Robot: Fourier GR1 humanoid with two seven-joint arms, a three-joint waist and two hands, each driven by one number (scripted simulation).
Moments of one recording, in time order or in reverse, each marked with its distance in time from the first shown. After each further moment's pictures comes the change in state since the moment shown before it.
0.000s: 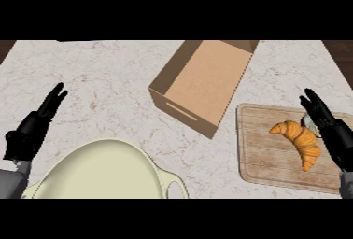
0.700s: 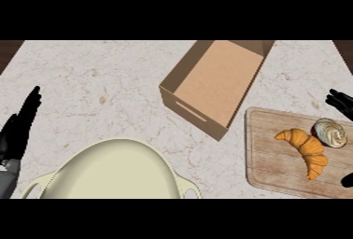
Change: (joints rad) left arm 0.003 0.014 0.060 0.087 -0.069 0.151 0.126; right arm -0.070 -0.295 -0.034 0.193 -0.016 0.476 -0.404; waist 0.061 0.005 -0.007
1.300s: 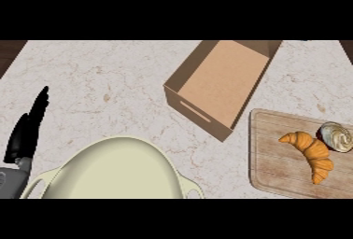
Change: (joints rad) left arm -0.018 -0.040 -0.027 0.006 -0.046 0.047 0.028; right arm -0.080 -0.202 0.075 0.145 0.169 -0.120 -0.255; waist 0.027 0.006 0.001
